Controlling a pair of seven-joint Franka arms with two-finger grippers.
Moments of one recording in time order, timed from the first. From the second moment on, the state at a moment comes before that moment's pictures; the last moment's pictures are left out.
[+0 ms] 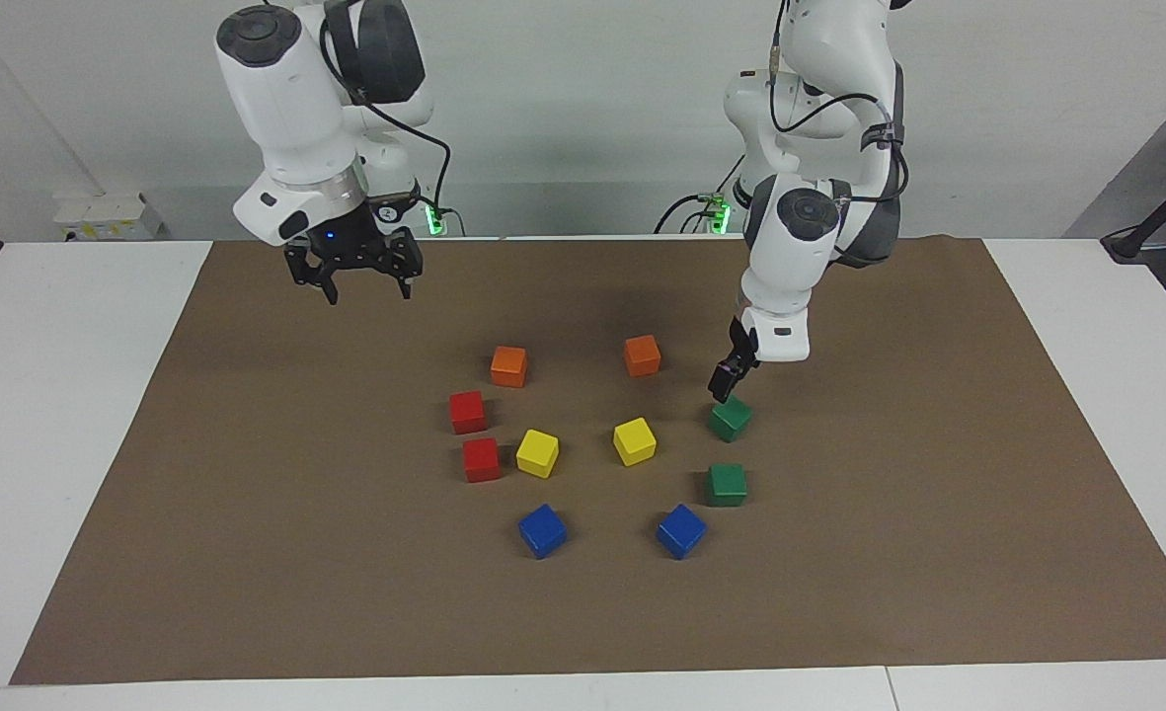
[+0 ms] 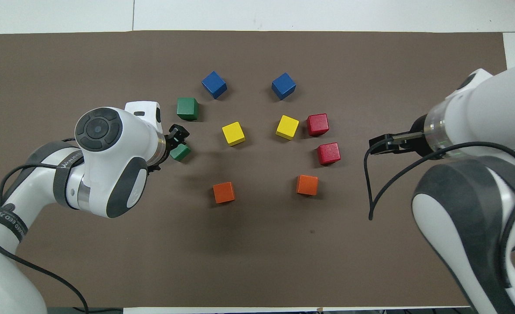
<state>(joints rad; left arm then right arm) -0.34 0.15 -0.05 -2.06 -0.01 2.26 -1.09 0.16 -0.04 0.07 -1.83 0.02 1.79 0.17</state>
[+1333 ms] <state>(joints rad) -0.34 0.29 -0.05 -2.03 -0.01 2.36 -1.05 0.24 0.19 0.07 -2.01 0.01 2.19 0.19</state>
